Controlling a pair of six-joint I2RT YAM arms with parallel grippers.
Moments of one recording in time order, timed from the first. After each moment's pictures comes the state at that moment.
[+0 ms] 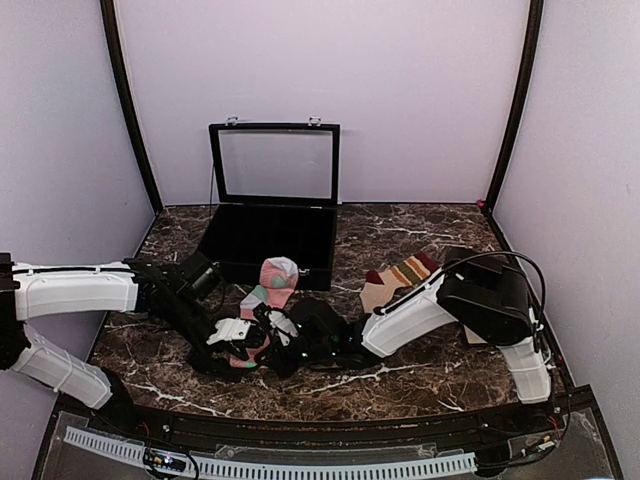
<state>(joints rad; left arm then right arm) -0.71 1.30 0.76 -0.73 0.58 0.85 1.20 2.21 1.19 0.47 -0.23 0.42</state>
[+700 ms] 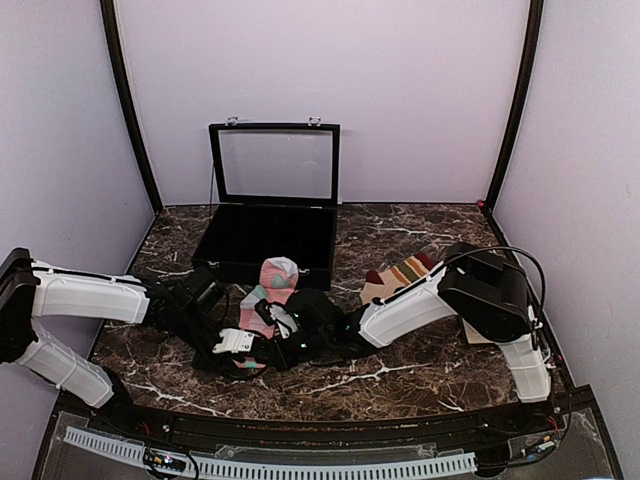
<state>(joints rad) -0.73 1.37 0.63 -0.50 0.37 0.89 1.16 2.21 1.27 0.32 -0.33 0.55</state>
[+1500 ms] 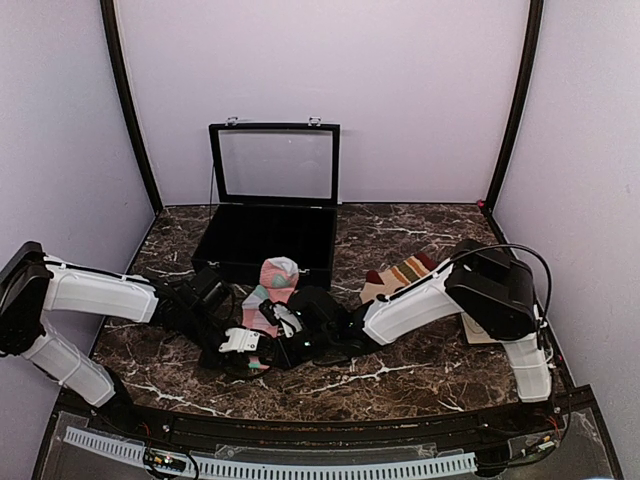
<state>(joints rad) -0.73 1.44 0.64 -0.43 0.34 0.90 1.16 2.18 1.25 0.27 -0.36 0.59</state>
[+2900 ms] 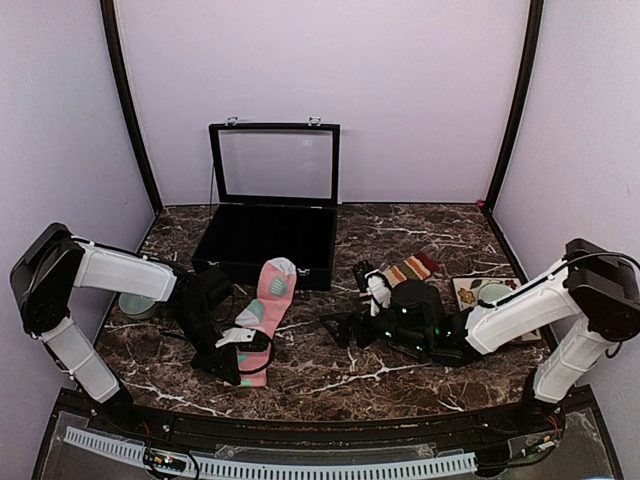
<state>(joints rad) -0.63 1.62 0.78 -0.79 0.66 0.86 1.03 1.64 0.59 0.65 0.15 0.41</state>
